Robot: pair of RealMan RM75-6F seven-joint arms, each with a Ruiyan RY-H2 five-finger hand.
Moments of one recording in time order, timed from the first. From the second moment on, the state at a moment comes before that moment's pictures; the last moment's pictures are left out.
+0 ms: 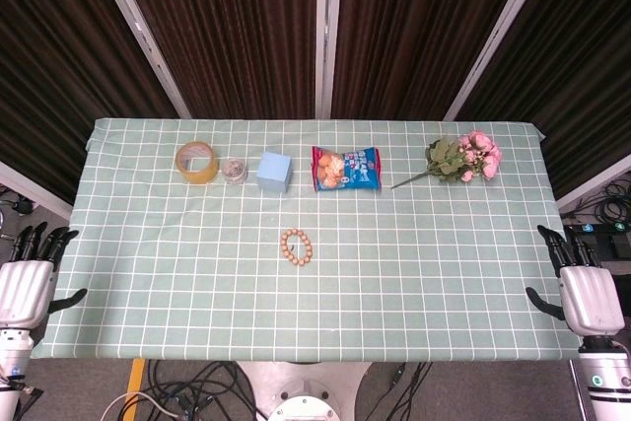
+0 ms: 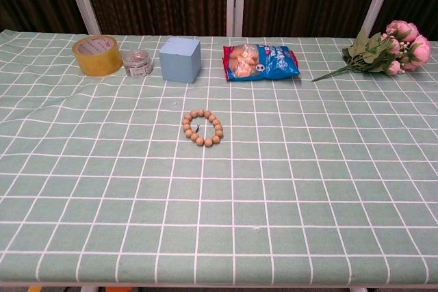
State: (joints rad) left arm -0.11 -1.17 -0.06 -1.56 1.45 1.46 0.11; right arm 0.10 -1.10 0.08 -1.63 -1.48 1.45 -0.05
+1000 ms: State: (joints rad) left arm -0.52 -1.27 -0.08 -1.36 1.87 1.29 -0.07; right arm 0.09 -1.03 0.09 -1.67 -1.50 1.50 -0.01
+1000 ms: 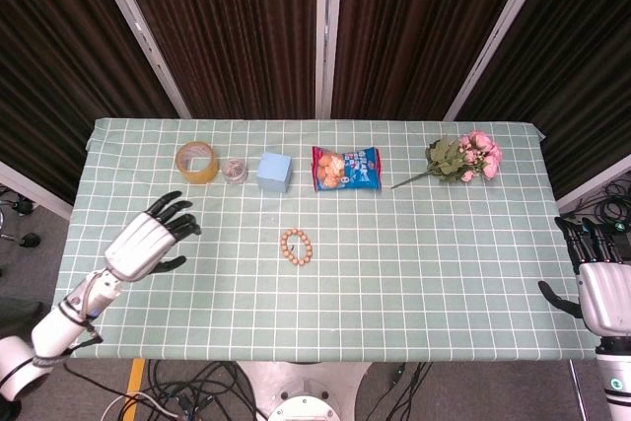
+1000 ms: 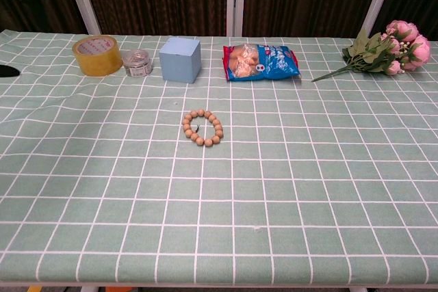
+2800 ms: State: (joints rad) left arm -0.95 -1.81 -0.02 -0.91 1.66 0.84 0.09; right arm 0.10 -1.04 0.09 -1.67 -1.45 1.45 -0.02
